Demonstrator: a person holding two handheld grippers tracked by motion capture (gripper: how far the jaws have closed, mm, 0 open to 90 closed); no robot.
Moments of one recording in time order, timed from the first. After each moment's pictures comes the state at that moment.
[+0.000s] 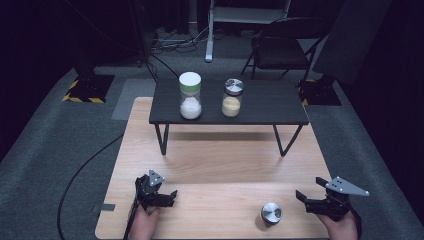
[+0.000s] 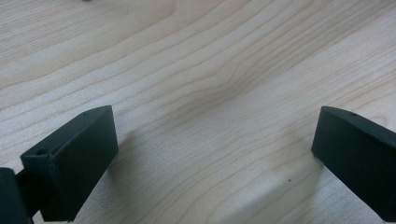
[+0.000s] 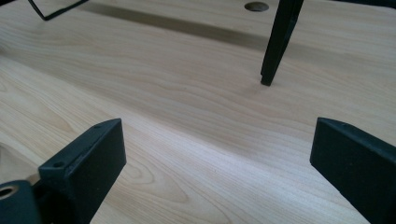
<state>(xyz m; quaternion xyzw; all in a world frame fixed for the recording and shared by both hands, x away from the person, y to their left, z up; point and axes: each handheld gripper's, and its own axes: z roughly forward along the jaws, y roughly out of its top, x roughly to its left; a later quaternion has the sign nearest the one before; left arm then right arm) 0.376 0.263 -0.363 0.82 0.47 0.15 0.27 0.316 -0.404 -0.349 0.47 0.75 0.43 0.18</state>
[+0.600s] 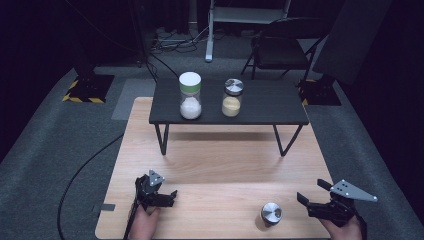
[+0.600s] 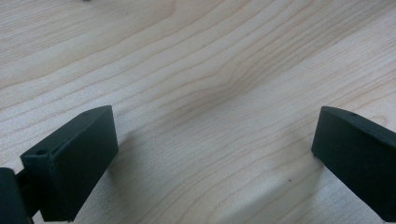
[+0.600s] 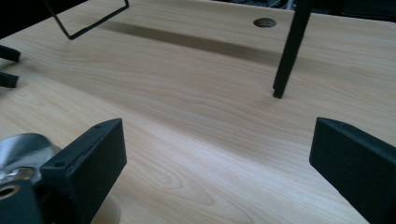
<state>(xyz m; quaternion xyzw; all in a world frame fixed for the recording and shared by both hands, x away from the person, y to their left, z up) 0.376 0.263 -0.363 0.82 0.47 0.15 0.27 0.297 -0.399 -0.330 0.47 0.74 0.45 0.17</state>
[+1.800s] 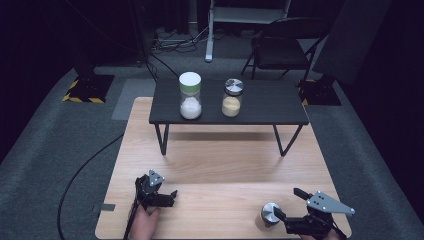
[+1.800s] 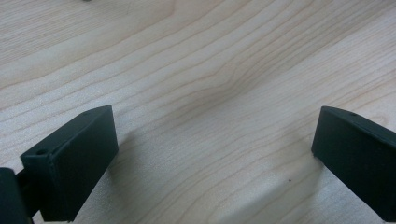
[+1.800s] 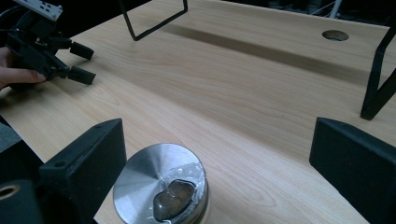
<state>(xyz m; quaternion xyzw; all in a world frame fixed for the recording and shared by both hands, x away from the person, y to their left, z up) 0.376 0.263 -0.363 0.82 0.47 0.15 0.27 0.276 -0.345 -0.319 0.42 0.76 0.48 0.15</state>
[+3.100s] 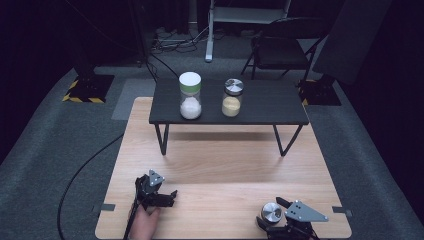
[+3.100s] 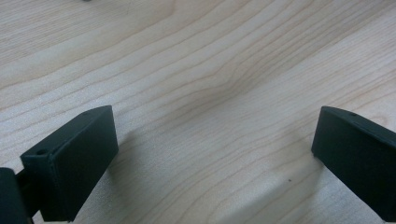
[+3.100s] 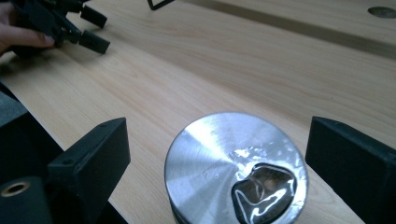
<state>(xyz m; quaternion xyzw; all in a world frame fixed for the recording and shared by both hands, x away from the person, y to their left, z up) 0.376 0.263 -0.363 0.82 0.47 0.15 0.27 0.270 -0.305 -0.344 0.40 0.79 0.45 0.14</state>
